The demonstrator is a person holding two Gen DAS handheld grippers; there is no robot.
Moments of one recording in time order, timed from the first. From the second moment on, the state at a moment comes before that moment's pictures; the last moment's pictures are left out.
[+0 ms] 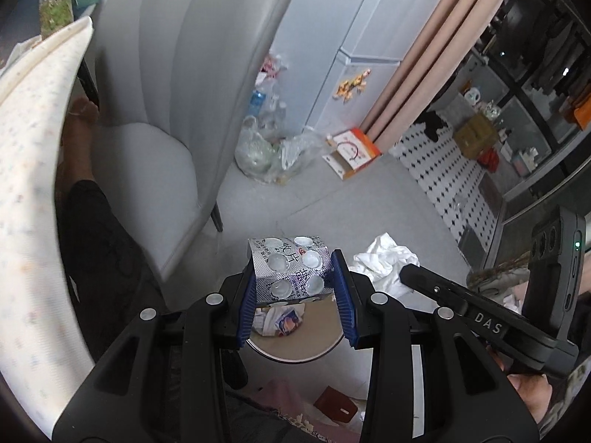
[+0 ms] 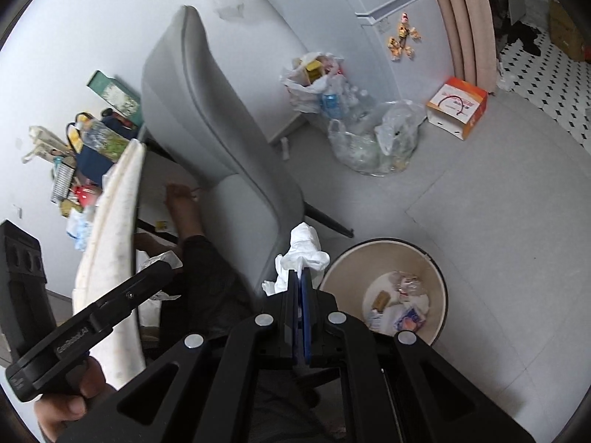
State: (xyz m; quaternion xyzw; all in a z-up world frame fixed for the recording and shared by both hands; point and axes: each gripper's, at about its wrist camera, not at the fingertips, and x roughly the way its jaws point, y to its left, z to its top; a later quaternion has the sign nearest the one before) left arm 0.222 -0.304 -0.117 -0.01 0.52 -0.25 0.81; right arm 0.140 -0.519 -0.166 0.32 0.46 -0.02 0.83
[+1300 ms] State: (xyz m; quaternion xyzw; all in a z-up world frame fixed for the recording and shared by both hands) left arm 0.208 -0.379 -0.154 0.07 0.51 -0.27 0.81; right arm 0.086 -0.585 -0.152 0.27 0.41 -0.16 0.86
